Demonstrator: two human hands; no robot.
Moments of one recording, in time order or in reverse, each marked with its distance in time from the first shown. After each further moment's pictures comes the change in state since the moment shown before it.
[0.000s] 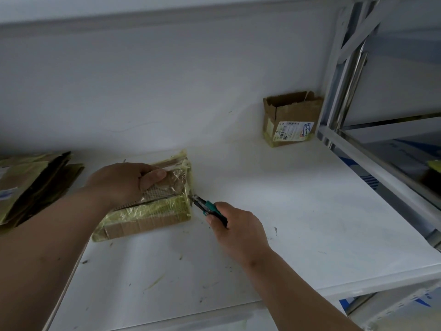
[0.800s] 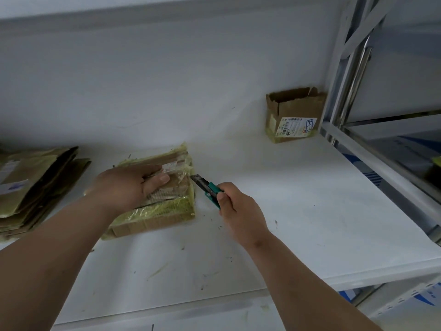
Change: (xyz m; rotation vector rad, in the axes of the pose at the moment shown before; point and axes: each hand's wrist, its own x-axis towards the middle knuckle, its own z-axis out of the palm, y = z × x) left_hand -0.020 -0.005 0.016 0.052 0.059 -0.006; right_hand 0.007 -0.004 -0.009 0.174 0.006 0.040
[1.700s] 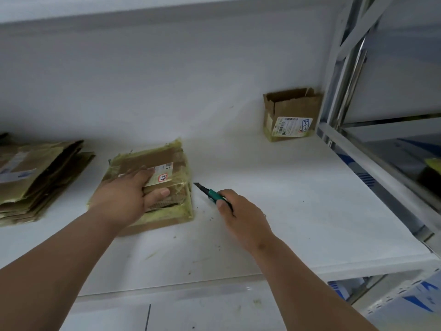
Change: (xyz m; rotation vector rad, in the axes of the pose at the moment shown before) left_hand -0.052 0.040 0.004 0.029 -0.020 -0.125; right_hand -0.024 0.022 -0.019 -0.122 -0.103 -0.018
